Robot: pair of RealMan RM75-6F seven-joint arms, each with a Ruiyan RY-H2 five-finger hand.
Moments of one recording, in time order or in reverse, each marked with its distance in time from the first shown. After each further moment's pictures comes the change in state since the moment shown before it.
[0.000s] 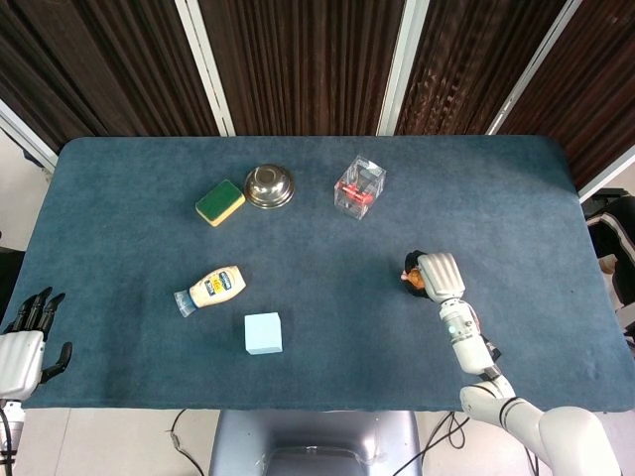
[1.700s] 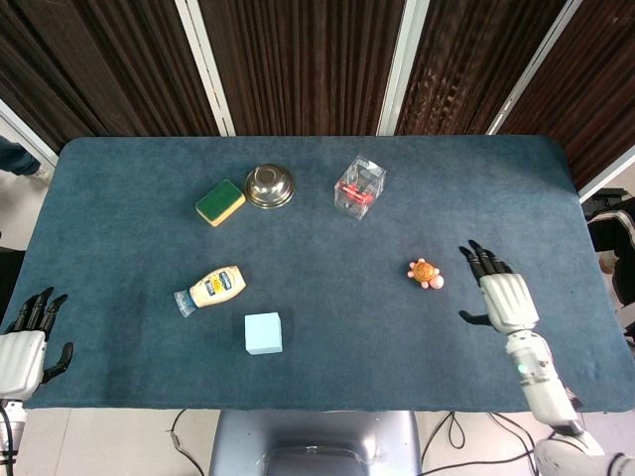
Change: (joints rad) left arm -0.001 0.004 0.002 -0.013 0.004 0.005 0.017; right arm -0.280 0.559 -0.072 -0.807 0.030 0.227 -0.308
